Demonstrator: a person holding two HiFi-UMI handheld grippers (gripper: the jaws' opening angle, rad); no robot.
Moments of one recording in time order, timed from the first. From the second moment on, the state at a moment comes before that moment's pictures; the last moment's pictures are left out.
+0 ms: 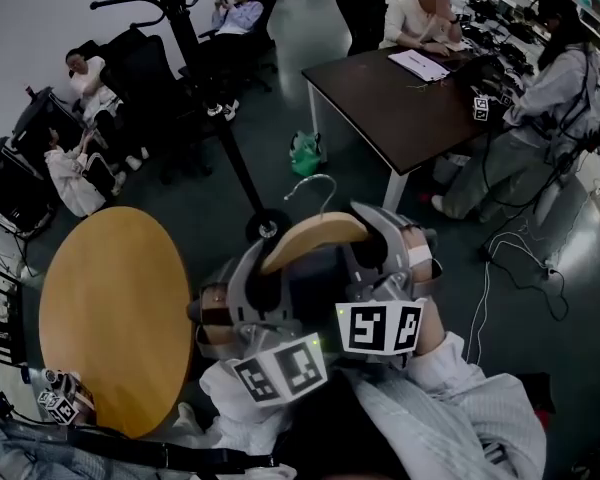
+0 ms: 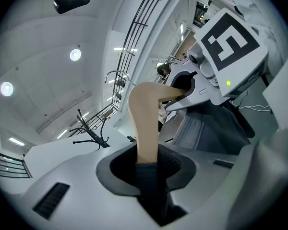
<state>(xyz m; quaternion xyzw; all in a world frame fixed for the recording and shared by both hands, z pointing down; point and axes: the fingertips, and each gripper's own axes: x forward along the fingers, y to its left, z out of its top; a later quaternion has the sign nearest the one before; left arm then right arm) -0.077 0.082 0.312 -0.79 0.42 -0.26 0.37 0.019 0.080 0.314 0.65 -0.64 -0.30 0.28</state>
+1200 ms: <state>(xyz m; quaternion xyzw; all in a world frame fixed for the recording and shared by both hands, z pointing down) -0.034 -0.332 0.256 -0.68 0.57 -0.28 0.37 0.054 -0.369 0.254 0.53 -0.72 -0.40 0.19</state>
